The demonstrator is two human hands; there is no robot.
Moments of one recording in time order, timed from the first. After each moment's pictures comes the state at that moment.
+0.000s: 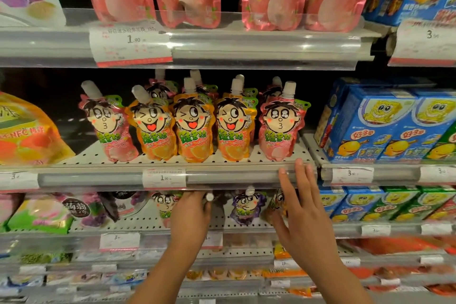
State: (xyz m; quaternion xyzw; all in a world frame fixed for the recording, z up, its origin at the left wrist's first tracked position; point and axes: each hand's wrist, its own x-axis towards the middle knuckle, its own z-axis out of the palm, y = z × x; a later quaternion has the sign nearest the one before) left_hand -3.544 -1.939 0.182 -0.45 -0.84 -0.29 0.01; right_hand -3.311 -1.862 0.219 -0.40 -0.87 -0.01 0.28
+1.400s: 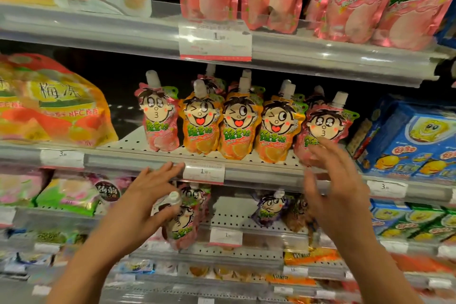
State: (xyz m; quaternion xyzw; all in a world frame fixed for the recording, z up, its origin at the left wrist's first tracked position) left_hand -3.667 -2.071 0.245 -0.65 -0.68 -0.33 -0.02; right_hand -3.357 -1.871 0.306 -0.30 -0.84 -0.01 0.44
